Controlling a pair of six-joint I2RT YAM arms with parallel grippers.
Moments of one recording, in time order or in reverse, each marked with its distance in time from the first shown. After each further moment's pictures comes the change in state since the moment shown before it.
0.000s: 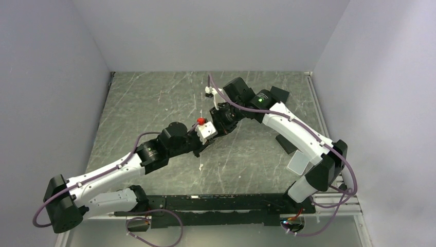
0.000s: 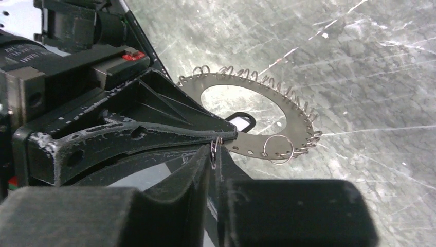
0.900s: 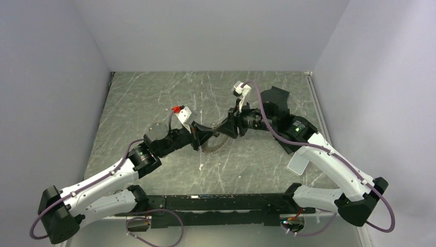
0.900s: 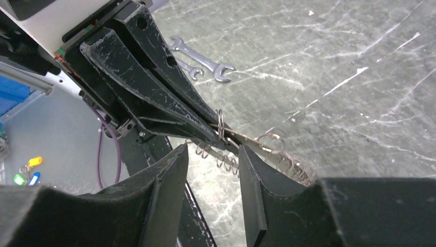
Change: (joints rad) left arm 0.072 -0.112 -0.095 0.323 0.052 -0.415; right arm 0.000 -0.445 -0.352 0.457 0.086 0.061
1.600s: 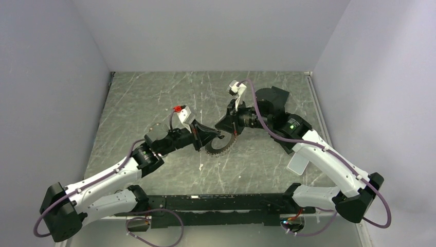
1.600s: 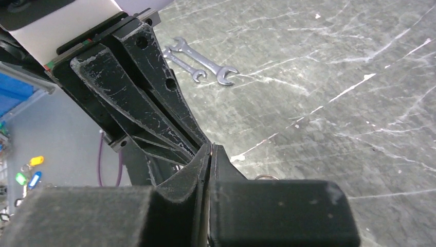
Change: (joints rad) left arm 0.026 0.032 -0.035 0.148 0.135 -0.084; right arm 0.001 0.043 -0.001 0.061 -0.028 0.002
